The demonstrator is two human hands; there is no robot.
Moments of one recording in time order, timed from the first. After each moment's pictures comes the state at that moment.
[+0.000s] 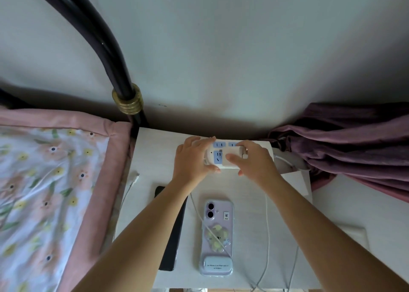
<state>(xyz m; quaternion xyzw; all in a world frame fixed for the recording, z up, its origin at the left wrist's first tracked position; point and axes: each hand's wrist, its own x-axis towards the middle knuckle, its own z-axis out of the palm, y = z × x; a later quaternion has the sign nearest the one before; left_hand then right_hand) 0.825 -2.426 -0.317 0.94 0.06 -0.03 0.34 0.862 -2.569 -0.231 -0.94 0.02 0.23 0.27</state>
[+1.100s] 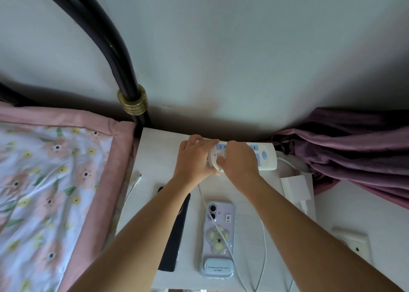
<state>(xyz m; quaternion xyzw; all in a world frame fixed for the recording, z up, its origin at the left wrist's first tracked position) 0.827 -2.420 -0.315 0.94 0.04 -0.01 0.33 0.865 -2.516 -0.236 -0.97 -0.04 0.25 0.01</state>
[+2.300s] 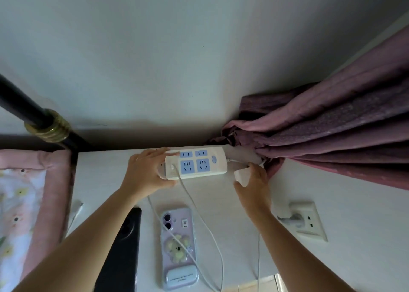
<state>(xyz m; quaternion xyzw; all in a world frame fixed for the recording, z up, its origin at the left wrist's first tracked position) 0.840 -2.427 -0.309 0.95 -0.07 -0.09 0.28 0.815 -2.695 -0.273 -0.95 0.19 0.09 0.21</state>
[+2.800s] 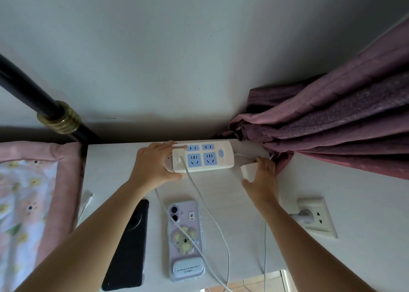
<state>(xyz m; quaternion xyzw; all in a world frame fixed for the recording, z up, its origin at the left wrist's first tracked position) 0.836 -2.429 -0.303 0.95 -0.06 -0.10 0.30 0.820 -2.706 -0.288 -0.96 0.17 0.11 0.18</state>
